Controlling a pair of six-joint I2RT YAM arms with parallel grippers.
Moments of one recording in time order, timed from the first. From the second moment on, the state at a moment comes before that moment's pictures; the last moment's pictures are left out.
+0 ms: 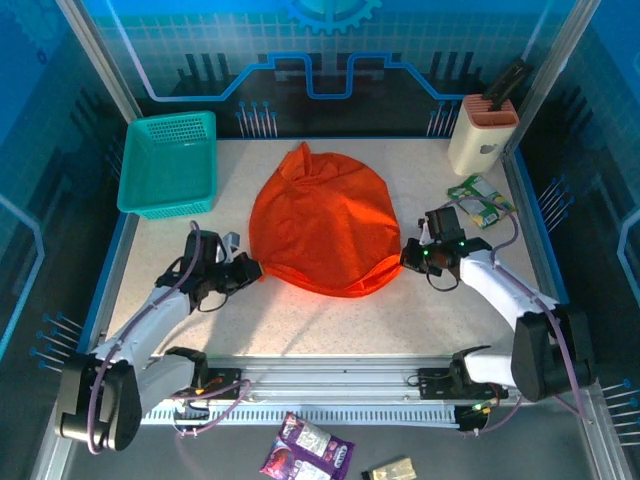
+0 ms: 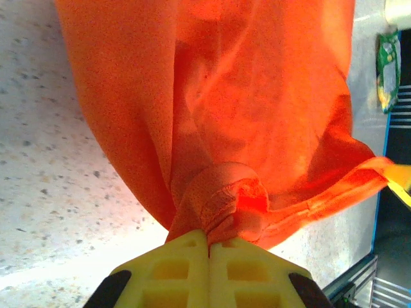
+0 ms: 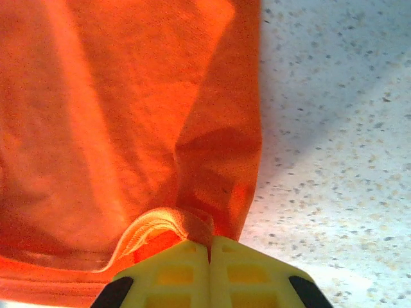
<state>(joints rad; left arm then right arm) -0.15 1.03 0.50 -0.34 0.51 -0.70 0.22 1.31 0.76 -0.52 -0.23 0.53</state>
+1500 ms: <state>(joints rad) -0.82 1.93 1.39 -0.95 0.01 -0.06 0.12 1.35 0.91 -0.71 0.00 0.35</state>
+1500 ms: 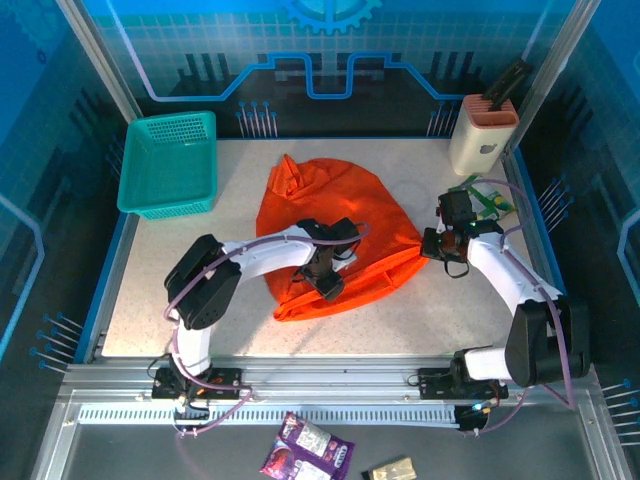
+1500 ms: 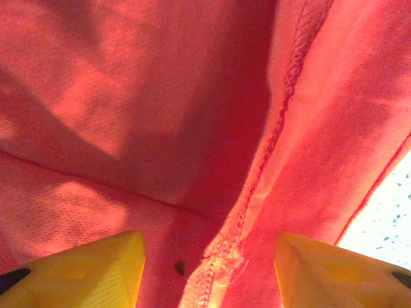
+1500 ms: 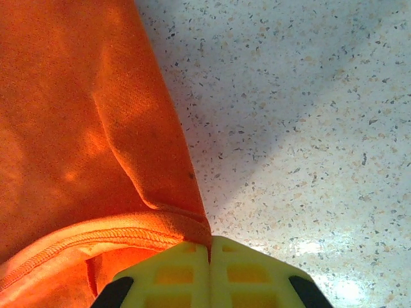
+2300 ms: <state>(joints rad) -0.63 1.83 1.44 -0.92 0.21 -0.06 0.20 1.32 0.76 -0.67 -0.06 0.47</state>
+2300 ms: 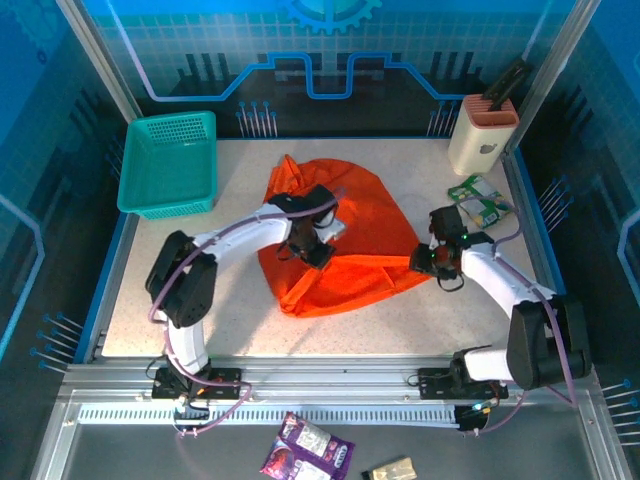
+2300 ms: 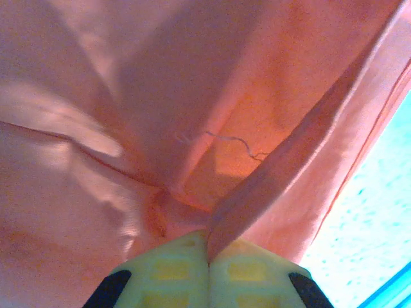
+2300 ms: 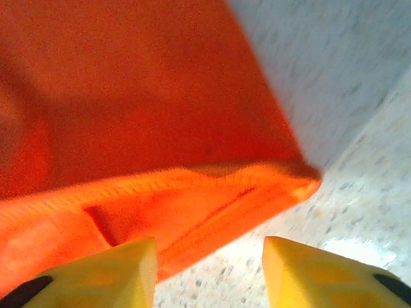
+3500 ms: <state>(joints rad) -0.53 1.82 1.43 -0.84 0.34 -0.20 0.54 1.45 0.72 -0.63 0.05 1.07</state>
